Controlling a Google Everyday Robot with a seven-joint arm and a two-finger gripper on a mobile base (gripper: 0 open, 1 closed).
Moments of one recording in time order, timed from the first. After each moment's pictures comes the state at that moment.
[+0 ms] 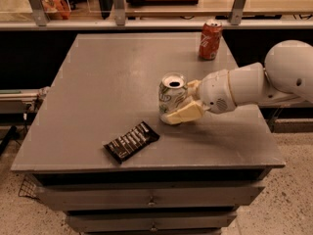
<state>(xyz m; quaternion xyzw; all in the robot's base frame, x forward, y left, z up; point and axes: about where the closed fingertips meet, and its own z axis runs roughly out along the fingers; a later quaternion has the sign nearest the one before) 0.517 -0.050 0.848 -0.54 0.68 0.30 0.40</state>
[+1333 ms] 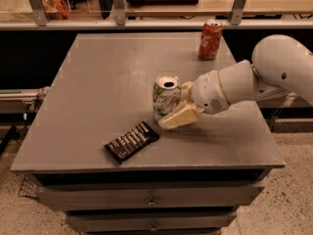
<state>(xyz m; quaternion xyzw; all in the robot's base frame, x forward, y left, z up) 0.508 -0.032 0.840 -0.58 0.66 0.31 0.36</state>
